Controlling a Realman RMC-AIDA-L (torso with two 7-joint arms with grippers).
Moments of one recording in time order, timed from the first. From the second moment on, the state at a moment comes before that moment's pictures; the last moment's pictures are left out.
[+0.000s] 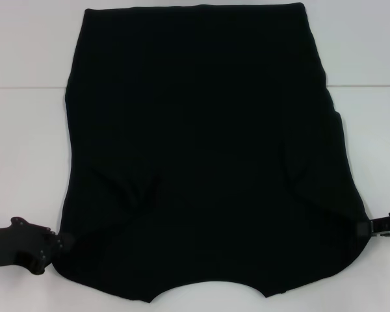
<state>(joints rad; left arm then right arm) -0.38 -2.16 0.50 0.98 2.42 1.51 -1.46 0.55 1.92 -0.68 -0.57 -2.31 -1.43 2.23</state>
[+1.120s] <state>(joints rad) -0.31 -2.16 0.40 1.04 2.42 1.84 -1.58 0.35 1.89 -0.51 -0.60 -2.31 -1.71 1.90</state>
